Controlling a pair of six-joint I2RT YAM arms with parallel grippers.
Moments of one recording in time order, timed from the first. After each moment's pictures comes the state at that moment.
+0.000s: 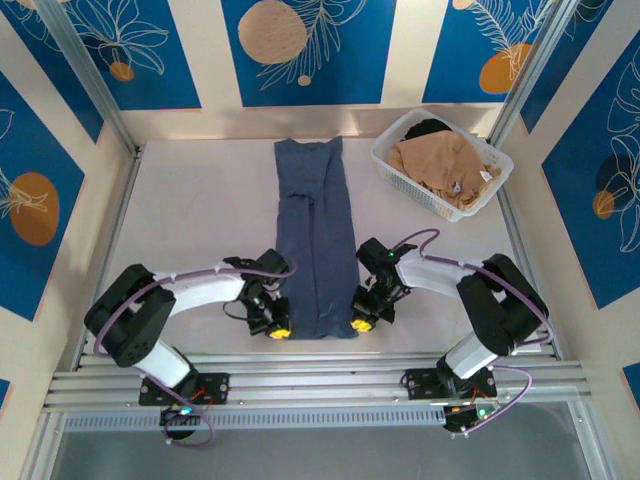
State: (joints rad) left arm -0.75 1.54 0.74 -0.67 0.49 -0.96; right arm 0.63 1.54 0.77 -0.79 -0.54 0.97
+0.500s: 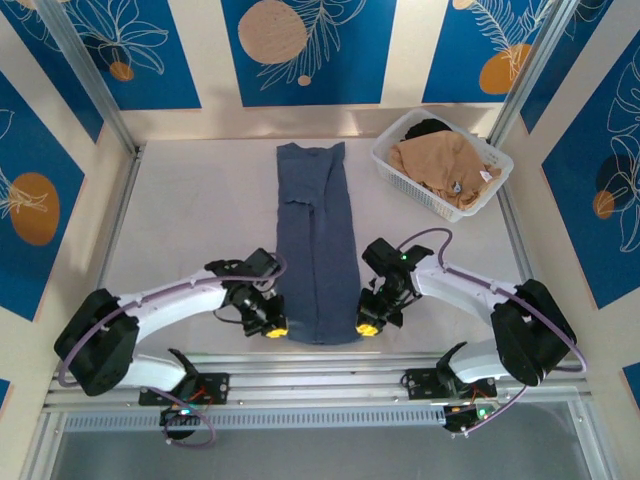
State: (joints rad) left arm -0.76 1.35 0.75 -0.73 0.48 -1.01; right arm 0.64 1.37 0.79 -0.95 -0.56 0.96
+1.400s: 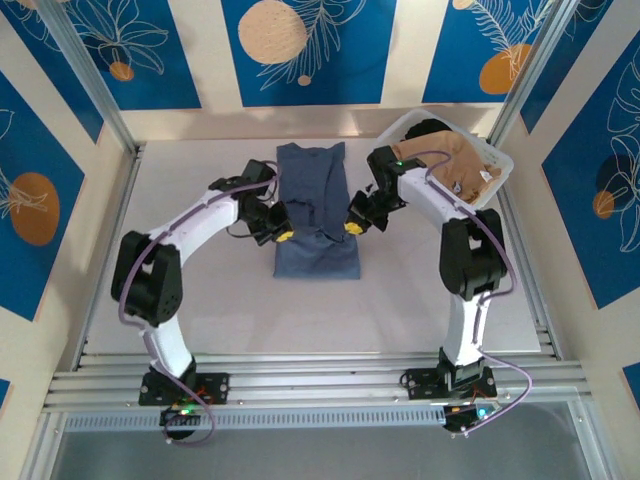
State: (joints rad) left arm -0.43 1.84 1.45 -0.80 0.38 -0.90; right arm 0.32 2.00 1.64 -1.02 -0.53 0.80
